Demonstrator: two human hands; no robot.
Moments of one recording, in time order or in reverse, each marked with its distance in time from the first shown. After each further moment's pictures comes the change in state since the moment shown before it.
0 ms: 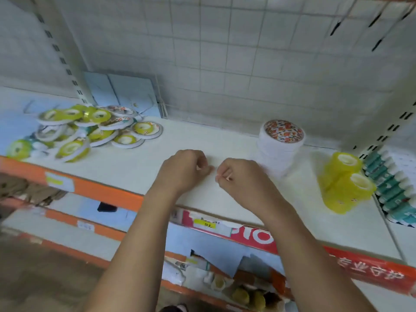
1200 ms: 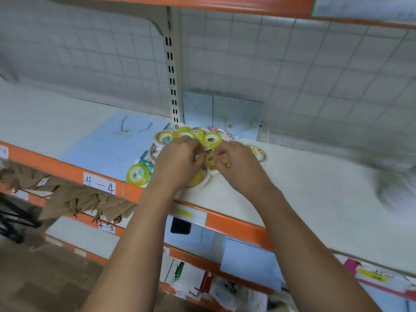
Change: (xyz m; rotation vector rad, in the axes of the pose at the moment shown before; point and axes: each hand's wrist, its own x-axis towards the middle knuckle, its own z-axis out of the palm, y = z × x) left_hand 0.018 -0.273 -0.170 0.098 0.337 0.152; right_hand 0.171 -0.240 0.168 -0.021 0.132 -0.205
